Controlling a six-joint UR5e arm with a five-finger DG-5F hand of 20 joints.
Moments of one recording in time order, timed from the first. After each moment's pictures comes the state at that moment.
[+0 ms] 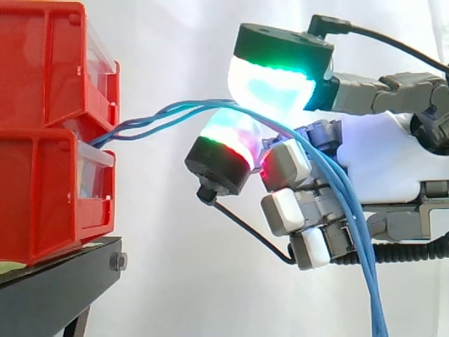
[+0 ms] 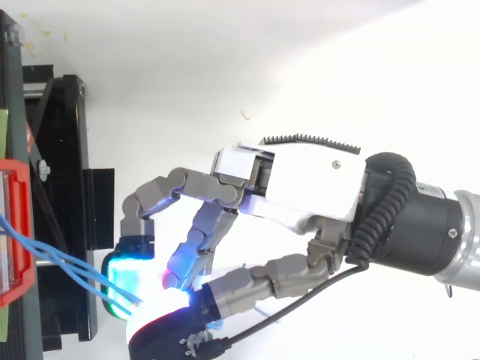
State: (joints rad) arm 0.25 -2.26 -1.20 -2.84 -1.07 0.04
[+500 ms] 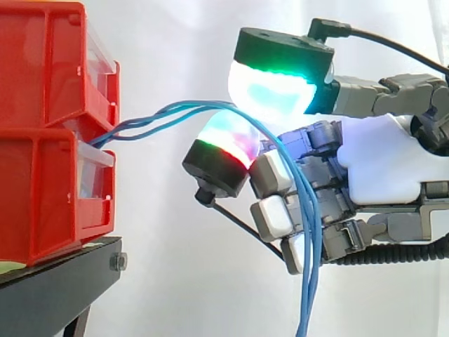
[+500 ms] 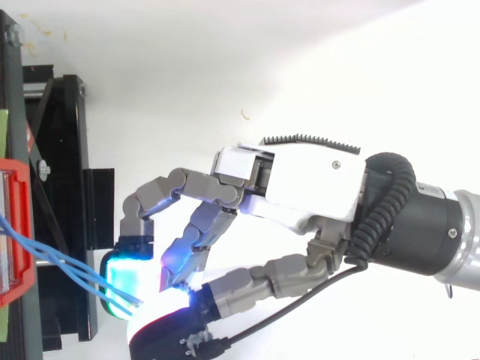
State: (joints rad) arm 0.25 -2.26 -1.20 -2.84 -1.08 0.04
